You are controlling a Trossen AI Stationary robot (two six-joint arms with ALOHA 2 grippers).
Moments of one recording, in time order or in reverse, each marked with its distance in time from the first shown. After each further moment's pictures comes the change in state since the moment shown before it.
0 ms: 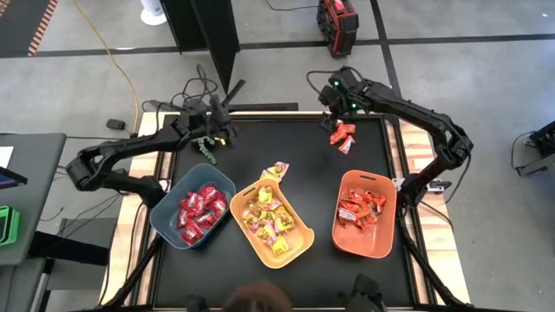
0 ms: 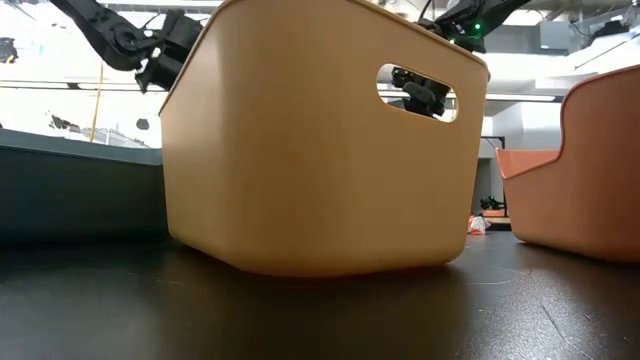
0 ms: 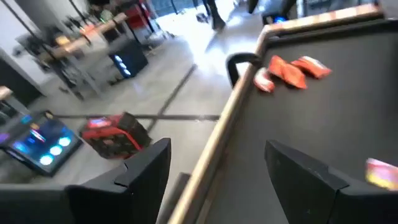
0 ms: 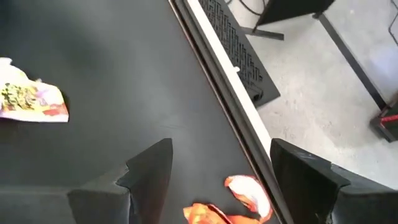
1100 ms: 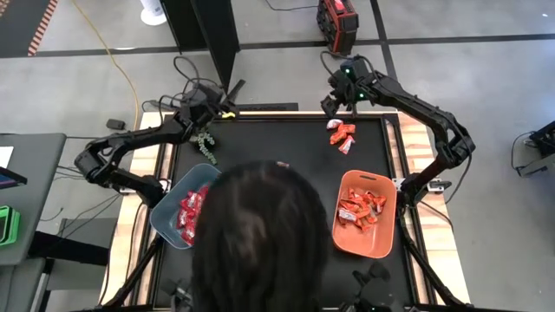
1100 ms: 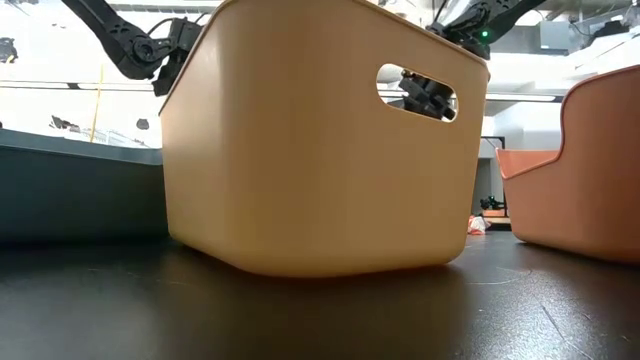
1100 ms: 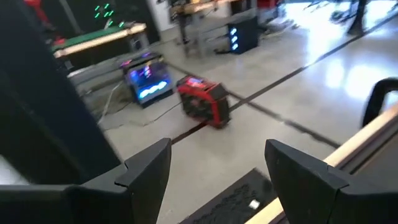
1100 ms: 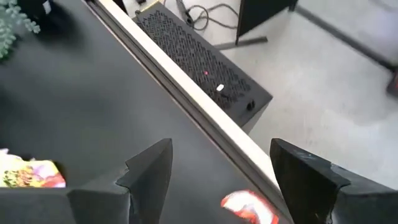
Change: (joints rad) left arm 0.058 0.080 0.076 0.068 -0.452 -0.296; right arm -0.118 -0.005 0.000 0.091 -0.075 0.251
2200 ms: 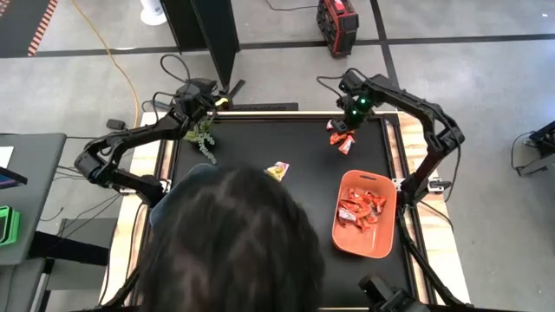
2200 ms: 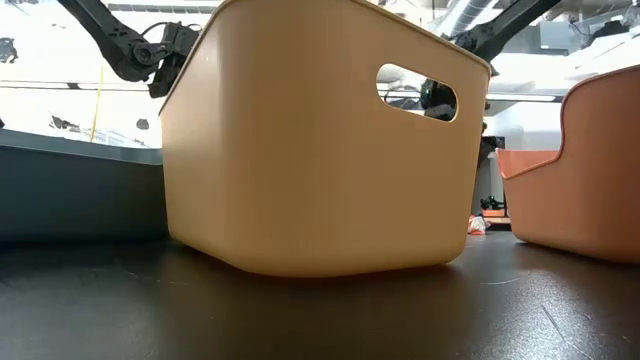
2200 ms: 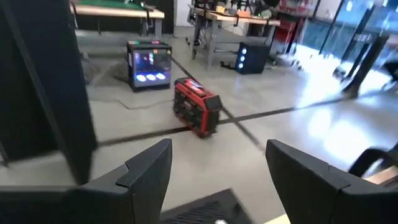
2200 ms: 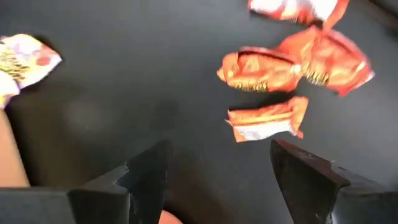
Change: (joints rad) left arm 0.084 0.000 0.002 0.031 0.052 -0.337; right arm -0.078 0.157 0.000 -0.547 -0.126 0.186
